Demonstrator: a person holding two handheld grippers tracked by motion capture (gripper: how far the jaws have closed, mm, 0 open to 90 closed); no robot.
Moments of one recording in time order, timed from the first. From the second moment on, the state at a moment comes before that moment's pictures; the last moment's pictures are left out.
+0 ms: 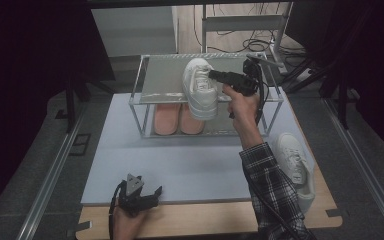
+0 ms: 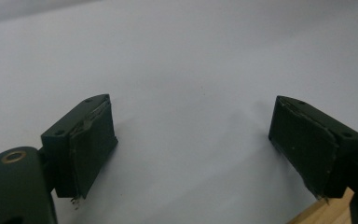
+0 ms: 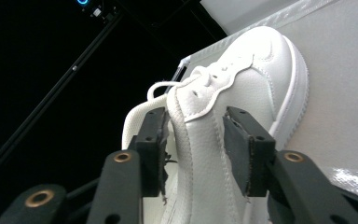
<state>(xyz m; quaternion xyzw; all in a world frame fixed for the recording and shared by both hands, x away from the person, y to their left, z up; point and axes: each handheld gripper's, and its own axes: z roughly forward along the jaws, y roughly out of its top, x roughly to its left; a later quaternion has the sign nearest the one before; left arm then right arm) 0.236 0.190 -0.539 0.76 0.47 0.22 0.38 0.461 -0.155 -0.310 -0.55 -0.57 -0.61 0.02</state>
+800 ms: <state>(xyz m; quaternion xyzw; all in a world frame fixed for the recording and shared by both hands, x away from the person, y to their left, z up) 0.236 0.190 -0.539 0.76 0.47 0.22 0.38 0.418 -0.184 -0.312 -0.50 -0.59 -0.63 0.02</state>
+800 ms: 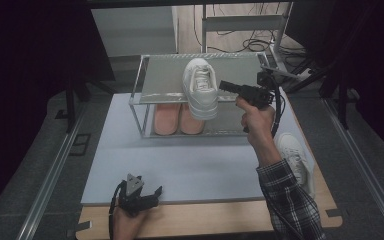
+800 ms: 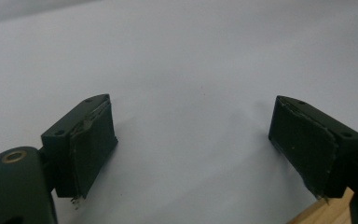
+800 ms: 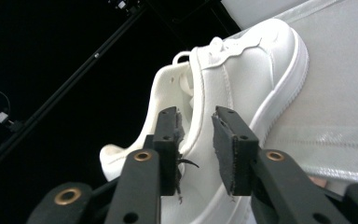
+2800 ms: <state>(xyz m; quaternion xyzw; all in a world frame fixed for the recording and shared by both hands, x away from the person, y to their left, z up) 0.236 0.190 -0.540 0.76 0.47 0.23 0.38 0.385 -0.143 -0.368 -0.47 -0.67 -0.58 0.04</state>
